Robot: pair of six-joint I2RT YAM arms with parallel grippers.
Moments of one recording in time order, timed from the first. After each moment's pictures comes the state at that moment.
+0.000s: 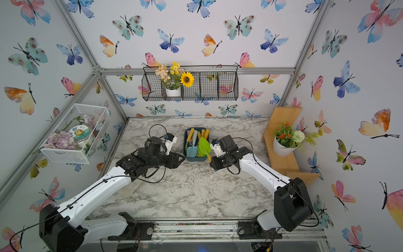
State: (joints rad) left arm -0.62 1.19 1.03 -0.52 0.21 -0.27; right arm 0.61 1.47 1.08 -0.65 -0.30 0.16
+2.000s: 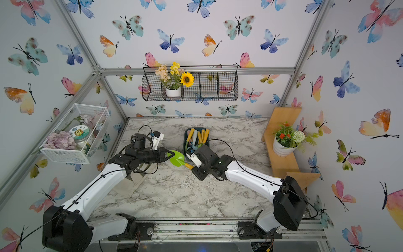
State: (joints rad) left arm -0.31 1.18 0.92 -0.39 0.59 -0.47; right arm 0.91 1.48 1.12 -0.54 -0.01 0.07
